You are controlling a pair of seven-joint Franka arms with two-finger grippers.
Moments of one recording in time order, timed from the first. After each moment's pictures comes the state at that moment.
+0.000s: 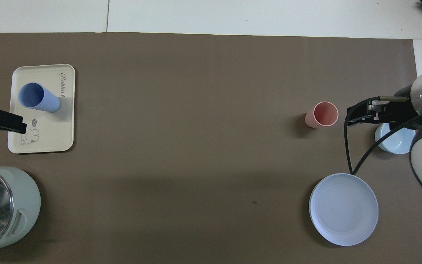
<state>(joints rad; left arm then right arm) 0.09 -0.05 -0.13 -1.59 -0.01 1.51 0.05 0.05 0.00 0.05 -1.60 0.00 1.57 0.22</state>
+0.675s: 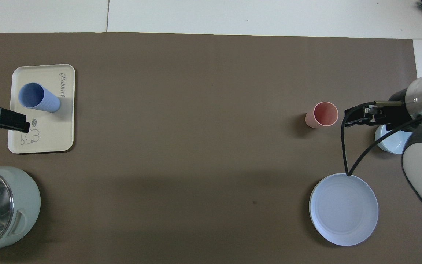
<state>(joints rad) 0.09 -0.05 -0.12 -1.59 -0.02 1.52 0.04 0.05 -0.02 0.05 -1.67 0.00 1.63 0.20</state>
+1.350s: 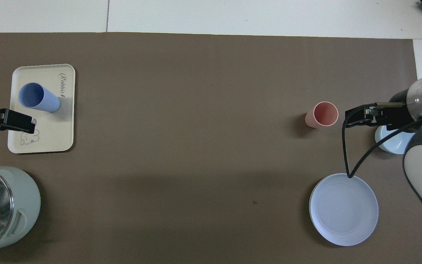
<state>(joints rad) 0.08 -0.05 -0.13 -1.62 -0.02 1.53 0.04 0.05 -0.03 0.05 -1.67 0.00 1.63 0.18</state>
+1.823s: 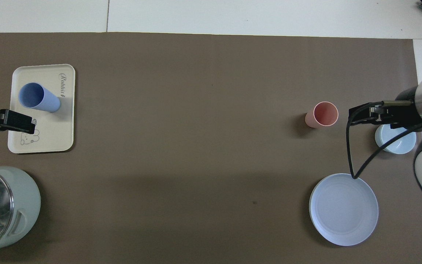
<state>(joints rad) 0.08 -0.05 -0.13 -1.62 -0.02 1.53 0.04 0.05 -0.03 0.05 -1.63 0.01 1.61 0.18</state>
